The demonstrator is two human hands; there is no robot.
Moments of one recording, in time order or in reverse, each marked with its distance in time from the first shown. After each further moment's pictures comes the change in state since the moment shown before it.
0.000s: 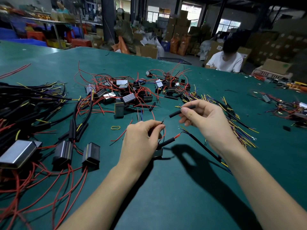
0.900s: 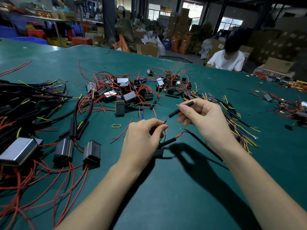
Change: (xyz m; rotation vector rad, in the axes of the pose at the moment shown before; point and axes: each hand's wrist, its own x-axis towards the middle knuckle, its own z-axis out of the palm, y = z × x) left_hand 0.001 0.000 -0.001 -0.013 -0.051 -0.008; right_hand 0.000 0.000 0.007 -0.004 -0.013 -0.032
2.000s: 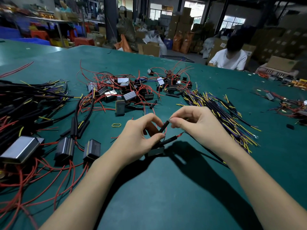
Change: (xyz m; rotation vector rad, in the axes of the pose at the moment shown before) left_hand 0.007 -0.003 -0.025 -0.021 -0.353 0.024; right_hand -0.003 0.001 -0.005 -0.294 -0.236 -0.020
